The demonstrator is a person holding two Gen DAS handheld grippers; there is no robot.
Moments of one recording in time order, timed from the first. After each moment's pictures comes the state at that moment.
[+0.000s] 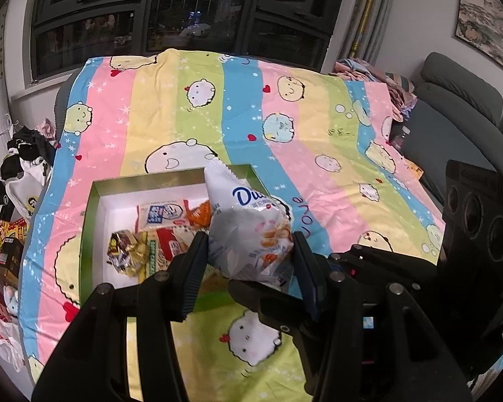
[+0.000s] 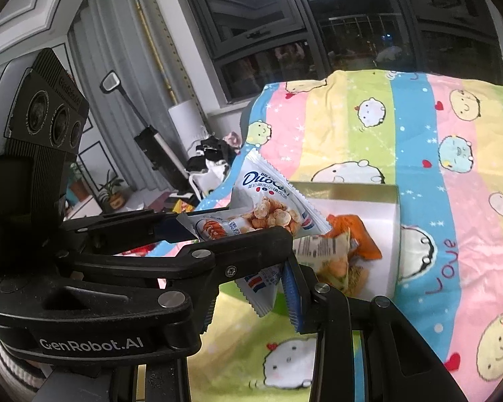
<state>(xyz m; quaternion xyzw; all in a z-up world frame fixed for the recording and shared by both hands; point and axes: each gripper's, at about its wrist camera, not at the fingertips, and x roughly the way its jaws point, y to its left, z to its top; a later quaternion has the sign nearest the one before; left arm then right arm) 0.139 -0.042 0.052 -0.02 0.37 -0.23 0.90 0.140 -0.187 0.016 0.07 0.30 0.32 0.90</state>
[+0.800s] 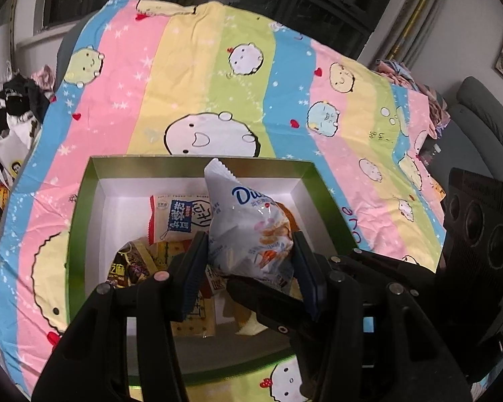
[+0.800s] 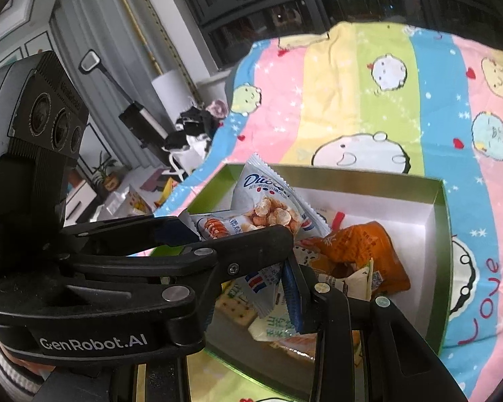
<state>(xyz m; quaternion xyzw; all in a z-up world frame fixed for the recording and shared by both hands) 0.234 -0.009 -0.009 -0.08 0.43 -0.20 0.88 0.238 -0.151 -0.031 0.06 0.37 0.32 0.87</state>
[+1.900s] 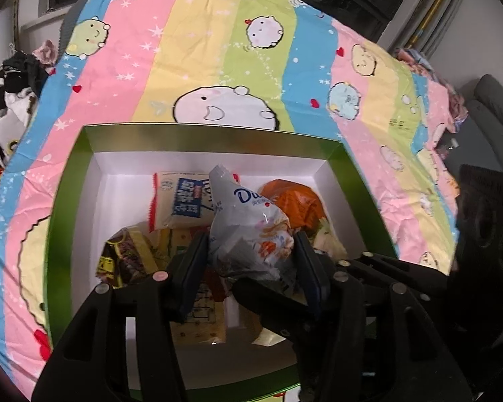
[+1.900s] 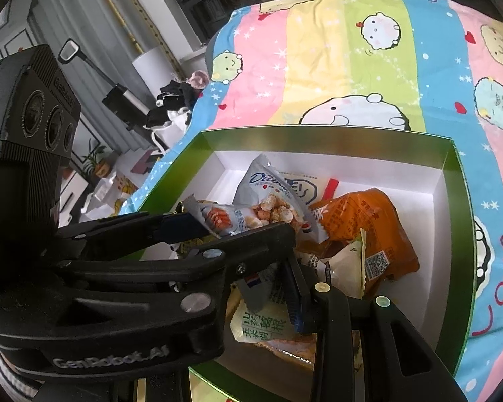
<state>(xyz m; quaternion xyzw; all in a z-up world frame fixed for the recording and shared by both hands) 0.250 -0.012 -0.038 -0.08 0.47 -0.17 0.86 0.258 -0.145 -0.059 0.06 0.43 0.30 0.85</state>
